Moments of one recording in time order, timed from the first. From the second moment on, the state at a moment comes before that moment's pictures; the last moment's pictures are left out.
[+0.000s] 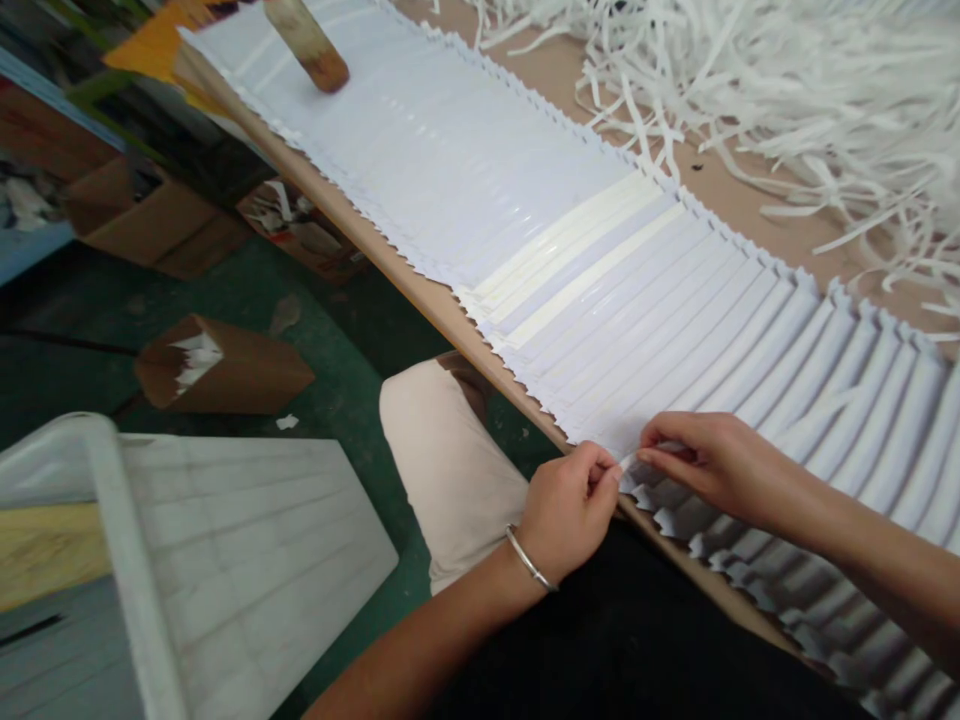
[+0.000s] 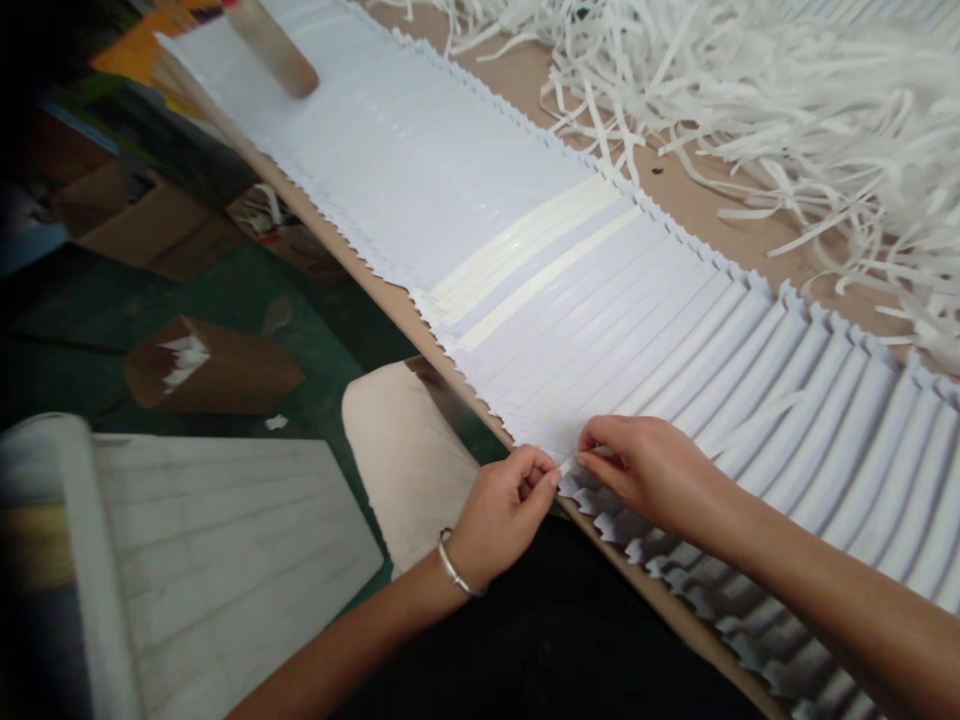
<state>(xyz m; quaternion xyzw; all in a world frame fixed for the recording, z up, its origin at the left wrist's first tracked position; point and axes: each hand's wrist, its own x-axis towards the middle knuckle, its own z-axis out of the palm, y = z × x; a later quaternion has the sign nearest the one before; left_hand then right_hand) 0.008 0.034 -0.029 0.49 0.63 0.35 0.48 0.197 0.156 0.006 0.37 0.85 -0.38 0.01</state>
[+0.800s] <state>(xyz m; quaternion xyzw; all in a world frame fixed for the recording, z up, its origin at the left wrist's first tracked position) -0.002 0.025 -0.036 0.76 0.62 0.16 0.11 0.176 0.169 -0.001 0.40 0.88 -0.23 0.07</state>
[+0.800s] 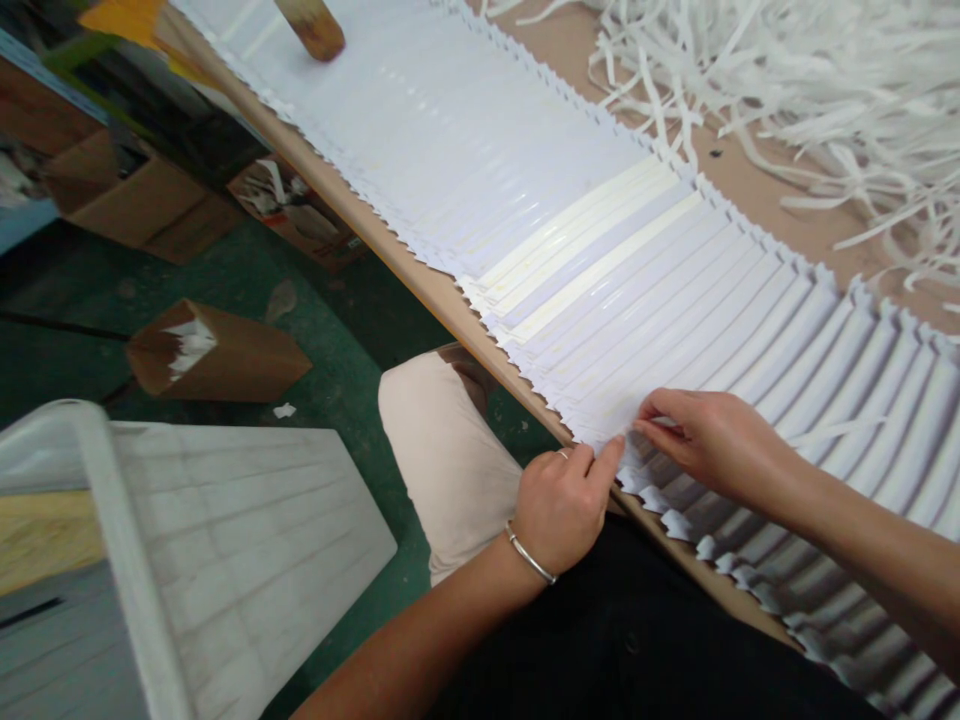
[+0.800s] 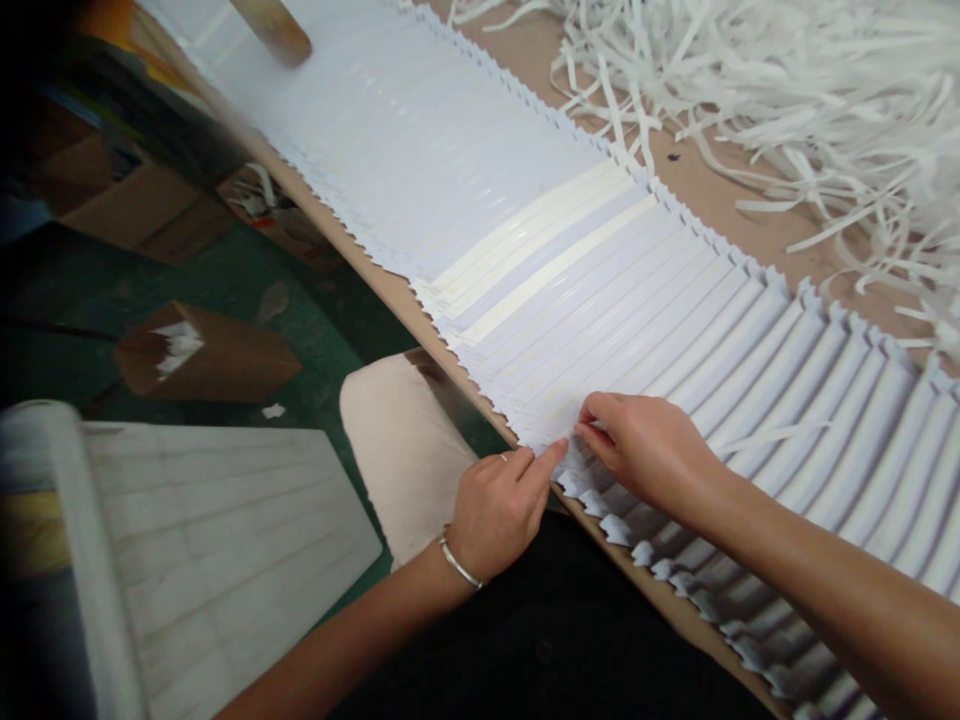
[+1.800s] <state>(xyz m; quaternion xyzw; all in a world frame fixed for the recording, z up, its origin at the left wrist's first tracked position) -0.004 0.027 -0.052 0.74 0.63 0.24 0.09 0.238 0.286 0.008 0.52 0.83 -0.18 0.03</state>
